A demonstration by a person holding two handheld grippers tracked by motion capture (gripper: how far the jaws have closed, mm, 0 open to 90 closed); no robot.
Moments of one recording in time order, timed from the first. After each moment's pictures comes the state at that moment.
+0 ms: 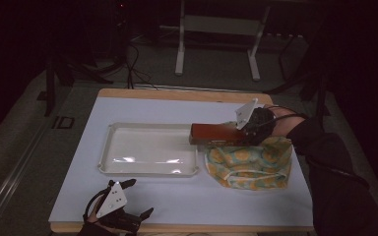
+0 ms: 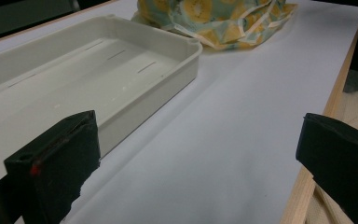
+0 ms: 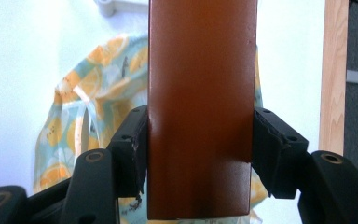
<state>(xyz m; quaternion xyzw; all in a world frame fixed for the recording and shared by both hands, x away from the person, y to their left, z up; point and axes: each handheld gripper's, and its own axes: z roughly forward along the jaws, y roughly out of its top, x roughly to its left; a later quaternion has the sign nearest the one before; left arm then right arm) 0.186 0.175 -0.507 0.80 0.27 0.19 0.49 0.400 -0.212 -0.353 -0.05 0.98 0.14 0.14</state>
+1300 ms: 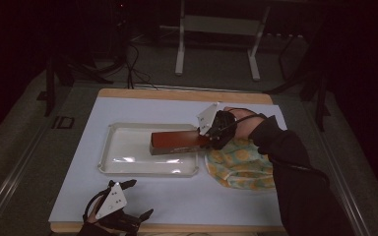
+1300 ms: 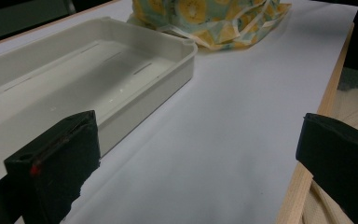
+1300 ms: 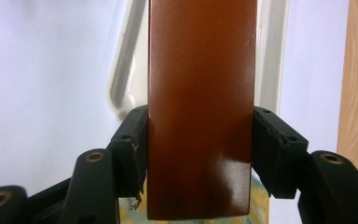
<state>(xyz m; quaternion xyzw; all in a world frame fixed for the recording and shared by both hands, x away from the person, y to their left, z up) 0.184 0.176 -0.506 0.81 0.26 0.19 0.49 0.390 -0.120 -0.363 -0.14 0.96 0.21 0.11</state>
